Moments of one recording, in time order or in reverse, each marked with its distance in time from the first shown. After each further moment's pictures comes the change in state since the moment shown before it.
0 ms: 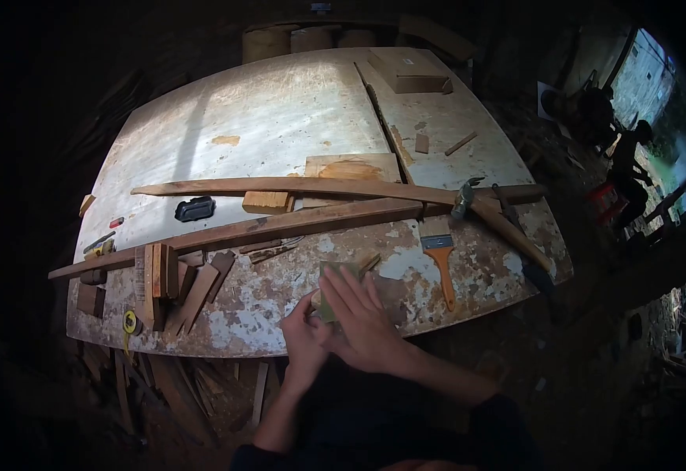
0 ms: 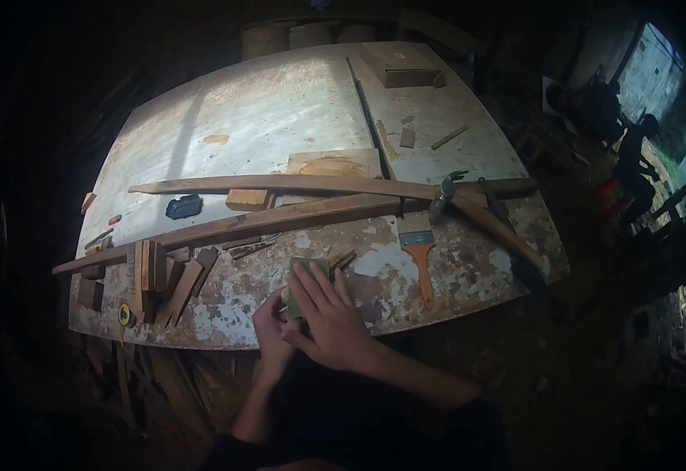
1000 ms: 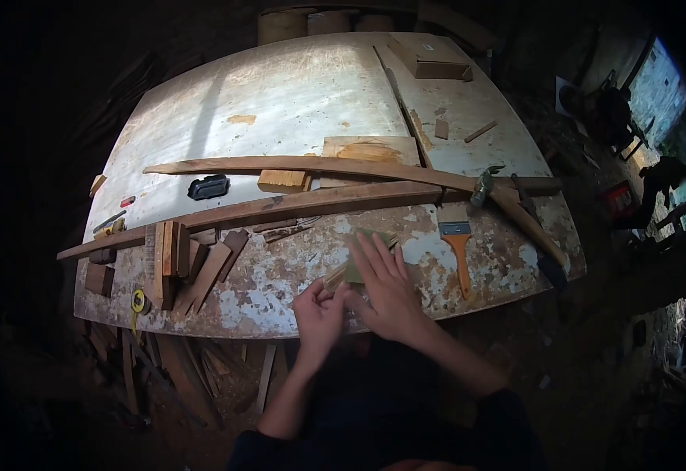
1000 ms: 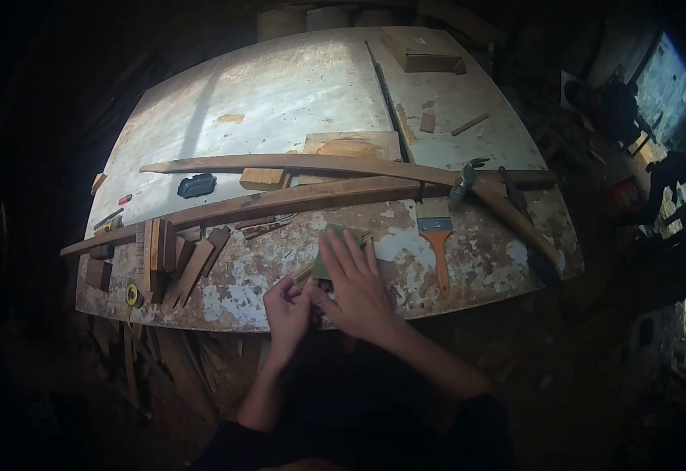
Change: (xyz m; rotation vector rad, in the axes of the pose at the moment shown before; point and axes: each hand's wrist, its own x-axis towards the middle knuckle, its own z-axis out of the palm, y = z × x) left_hand -0.001 0.002 0.001 -0.278 -0.026 -0.305; right_hand 0.009 0.036 0.005 -0.117 0.000 0.146
